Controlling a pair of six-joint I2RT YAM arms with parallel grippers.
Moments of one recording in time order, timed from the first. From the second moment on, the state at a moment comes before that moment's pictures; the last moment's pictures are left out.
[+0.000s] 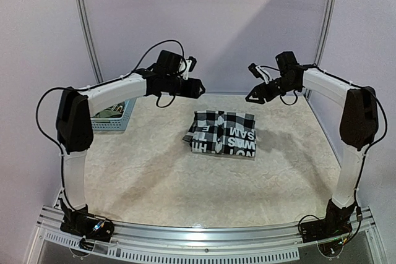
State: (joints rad) left arm -0.62 2.10 1.87 -0.35 0.09 -0.22; right arm 0.28 1.97 1.74 -0.64 -0.59 -0.27
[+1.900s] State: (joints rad) left arm -0.51 1.85 1.40 -0.28 0.07 -0.41; right arm 0.71 1.86 1.27 -0.45 0.14 -0.78
